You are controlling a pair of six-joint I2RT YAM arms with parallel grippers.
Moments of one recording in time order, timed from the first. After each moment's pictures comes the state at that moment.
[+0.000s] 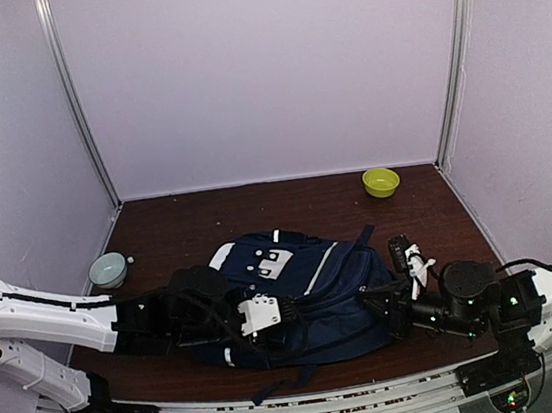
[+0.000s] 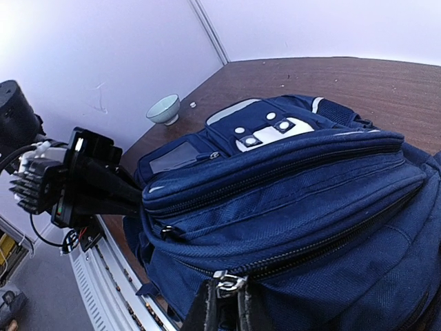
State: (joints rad) left arm -1.25 1.33 0.72 0.06 -0.12 0.51; right arm 1.36 0.84 0.39 0.16 0.45 0.59
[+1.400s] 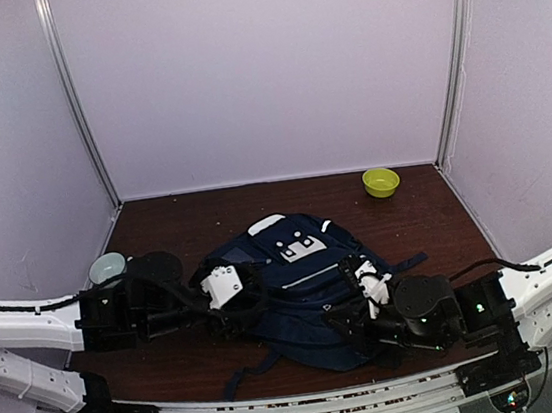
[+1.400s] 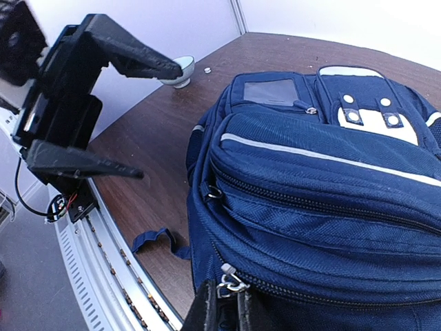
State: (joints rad) left arm -1.17 1.12 0.66 0.05 -0.15 0.39; right arm 1.44 1.16 0.59 0.15 0.46 0.53
